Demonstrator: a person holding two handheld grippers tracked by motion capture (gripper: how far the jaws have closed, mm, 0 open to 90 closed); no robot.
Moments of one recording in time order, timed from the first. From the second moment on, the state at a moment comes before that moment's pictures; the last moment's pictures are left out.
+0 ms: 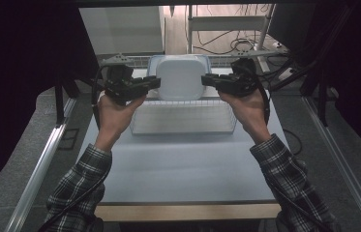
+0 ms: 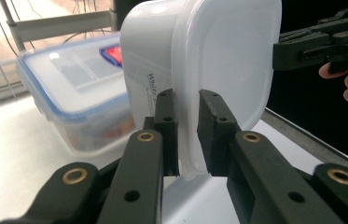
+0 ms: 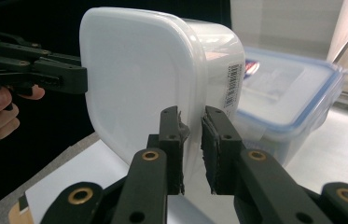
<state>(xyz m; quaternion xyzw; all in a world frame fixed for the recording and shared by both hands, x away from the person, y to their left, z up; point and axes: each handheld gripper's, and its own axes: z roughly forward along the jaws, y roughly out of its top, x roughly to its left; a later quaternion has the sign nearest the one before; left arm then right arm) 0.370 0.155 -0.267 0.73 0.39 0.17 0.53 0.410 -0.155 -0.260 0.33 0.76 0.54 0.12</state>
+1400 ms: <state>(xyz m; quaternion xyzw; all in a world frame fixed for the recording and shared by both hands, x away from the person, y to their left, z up) 0.437 0.153 -0.258 0.70 0.42 0.18 0.54 0.472 -0.132 -0.243 0.37 0.75 0.53 0.14</state>
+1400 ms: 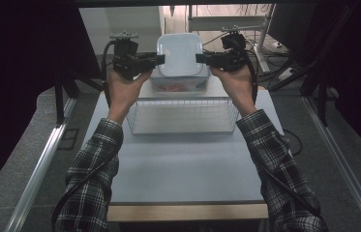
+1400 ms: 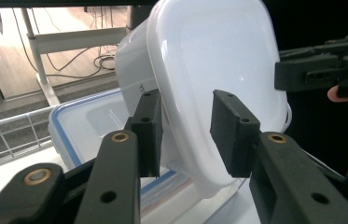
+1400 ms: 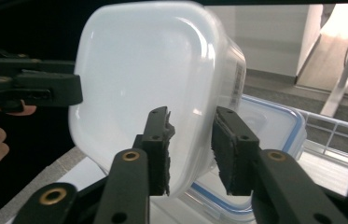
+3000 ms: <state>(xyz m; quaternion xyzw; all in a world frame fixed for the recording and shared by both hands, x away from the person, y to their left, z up) 0.431 0.151 -0.274 0.73 0.37 0.18 0.55 0.467 -0.132 -0.259 0.32 0.76 0.54 0.18</state>
